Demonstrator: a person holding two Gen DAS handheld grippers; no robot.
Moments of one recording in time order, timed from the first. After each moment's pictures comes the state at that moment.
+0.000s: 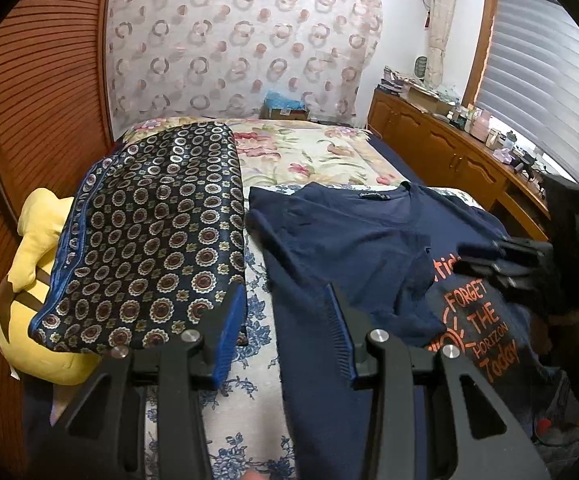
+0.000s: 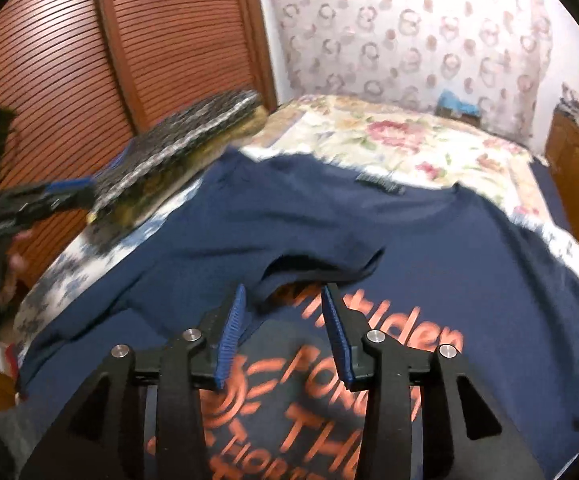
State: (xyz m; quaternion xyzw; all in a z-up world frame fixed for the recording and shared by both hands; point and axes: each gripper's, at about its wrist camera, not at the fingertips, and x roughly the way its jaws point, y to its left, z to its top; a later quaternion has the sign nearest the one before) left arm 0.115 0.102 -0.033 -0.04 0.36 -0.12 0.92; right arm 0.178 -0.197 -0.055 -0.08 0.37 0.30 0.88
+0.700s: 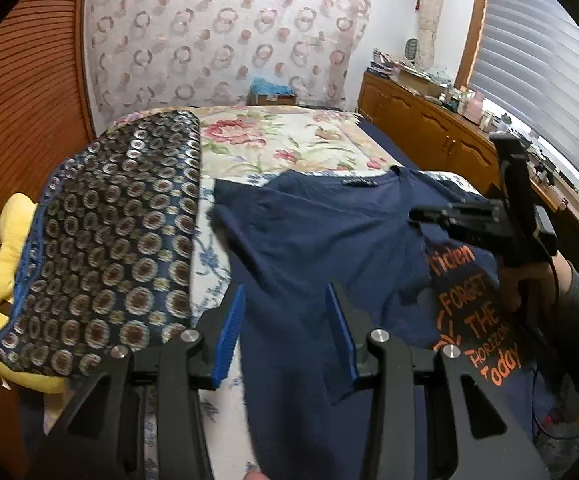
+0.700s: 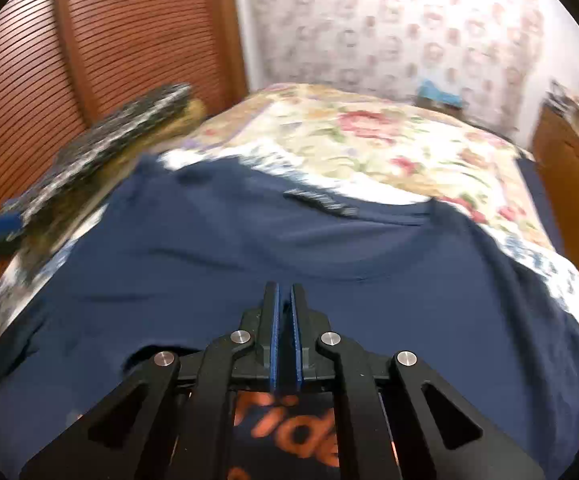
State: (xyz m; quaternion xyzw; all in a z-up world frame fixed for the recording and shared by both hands) left arm 0.141 0.058 -0.046 -0.03 0.39 -0.14 0.91; right arm 0.255 -0.213 -0.080 -0.10 0.39 0.24 0.88
